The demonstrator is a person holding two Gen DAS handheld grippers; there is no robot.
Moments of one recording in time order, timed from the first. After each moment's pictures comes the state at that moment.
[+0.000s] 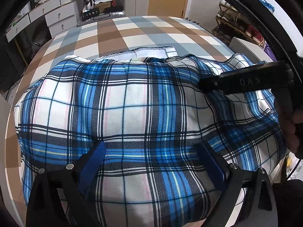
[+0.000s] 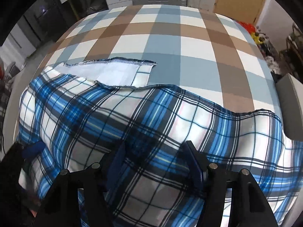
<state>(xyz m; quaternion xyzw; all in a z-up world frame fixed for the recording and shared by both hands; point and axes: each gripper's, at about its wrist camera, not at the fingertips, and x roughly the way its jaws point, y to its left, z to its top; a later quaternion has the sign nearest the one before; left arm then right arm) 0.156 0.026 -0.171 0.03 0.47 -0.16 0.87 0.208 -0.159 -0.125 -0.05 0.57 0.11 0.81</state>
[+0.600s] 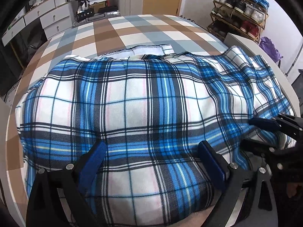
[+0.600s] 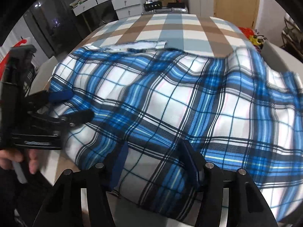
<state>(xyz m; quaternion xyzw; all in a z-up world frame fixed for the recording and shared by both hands) 0.145 0.033 -0.167 0.04 0.47 -0.18 0.86 0.080 -0.183 -0.126 -0.01 0.51 0.15 0.85</state>
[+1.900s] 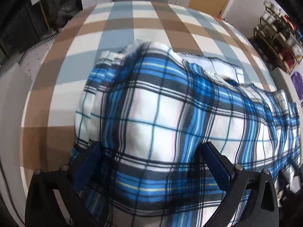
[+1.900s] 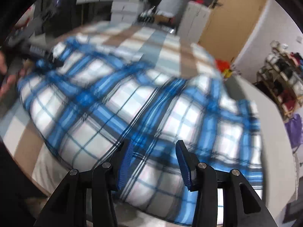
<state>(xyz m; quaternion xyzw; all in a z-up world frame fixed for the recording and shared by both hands) 0.216 0.114 -0.171 -0.05 0.53 -0.07 0.84 0.043 -0.186 -0.118 -0.18 0.45 0.07 0.87</state>
